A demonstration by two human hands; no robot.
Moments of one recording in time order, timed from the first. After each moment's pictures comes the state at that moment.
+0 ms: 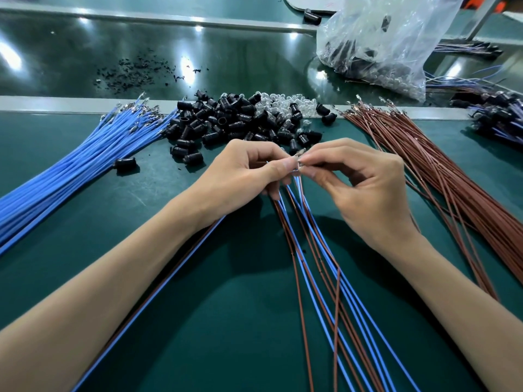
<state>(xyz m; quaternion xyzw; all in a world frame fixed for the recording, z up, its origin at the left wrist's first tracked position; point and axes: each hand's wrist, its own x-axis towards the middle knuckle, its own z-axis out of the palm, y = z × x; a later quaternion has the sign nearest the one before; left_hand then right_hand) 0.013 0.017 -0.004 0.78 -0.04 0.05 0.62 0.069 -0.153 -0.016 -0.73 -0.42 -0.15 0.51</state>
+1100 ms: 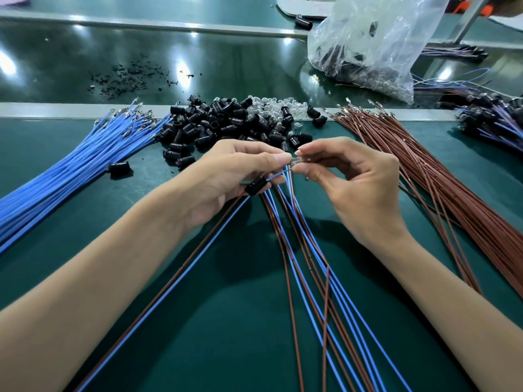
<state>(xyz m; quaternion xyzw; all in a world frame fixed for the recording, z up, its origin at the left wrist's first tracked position) 0.011 0.015 0.011 0.68 0.06 -0.05 0.73 0.066 -0.151 -0.016 -0.71 -0.36 -0.13 0.59</state>
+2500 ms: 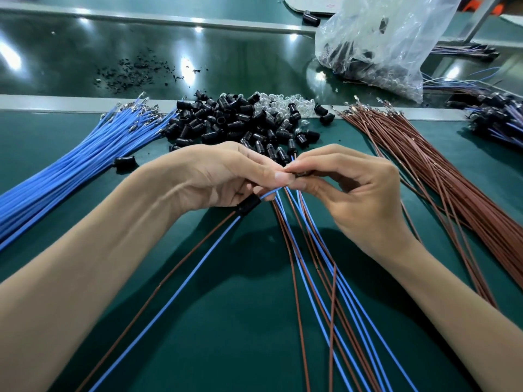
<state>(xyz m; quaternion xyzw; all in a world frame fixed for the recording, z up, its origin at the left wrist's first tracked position) 0.013 0.037 0.020 0.70 0.03 -0.24 0.68 0.054 -0.150 -0.010 -0.69 -0.46 -0.11 0.55</state>
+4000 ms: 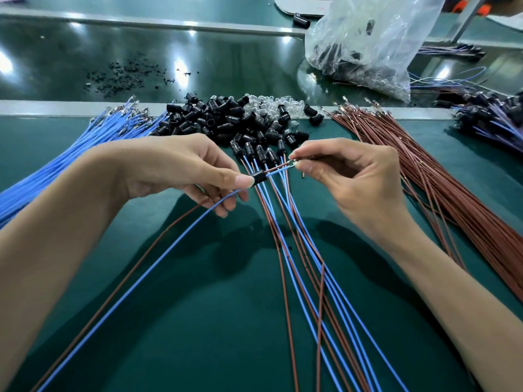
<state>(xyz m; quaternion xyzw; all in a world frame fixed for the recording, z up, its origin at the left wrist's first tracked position) 0.006 0.064 0.029 0.82 -0.02 -0.23 0.52 0.063 -0.159 -0.004 -0.71 -0.36 -0.06 0.60</state>
